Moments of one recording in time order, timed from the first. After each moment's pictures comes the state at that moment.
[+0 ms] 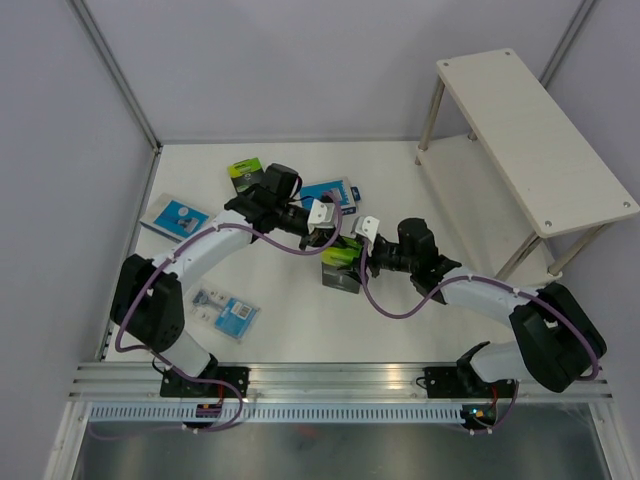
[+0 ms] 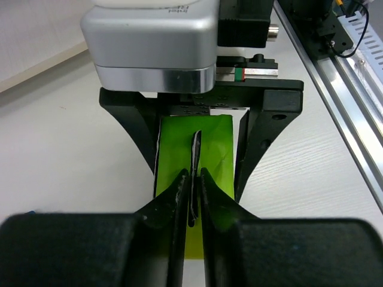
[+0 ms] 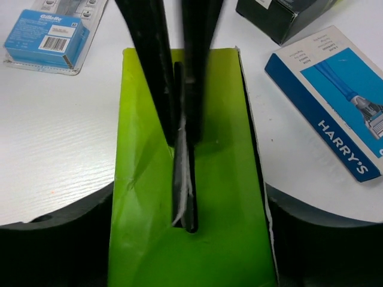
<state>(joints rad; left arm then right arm) -0.56 1.59 1.23 -0.40 1.08 0.88 0.58 1.36 0.59 0.41 -0.61 -0.30</state>
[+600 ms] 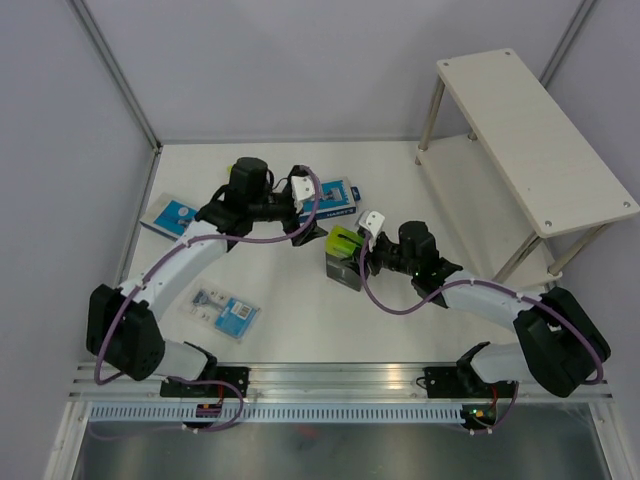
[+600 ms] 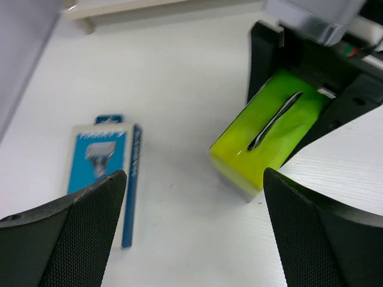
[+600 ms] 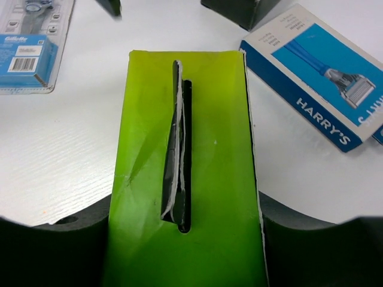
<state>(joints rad) -0.48 1.46 1.20 -0.30 0.80 0.61 0.60 1.33 0.57 0.43 -0.46 -0.20</state>
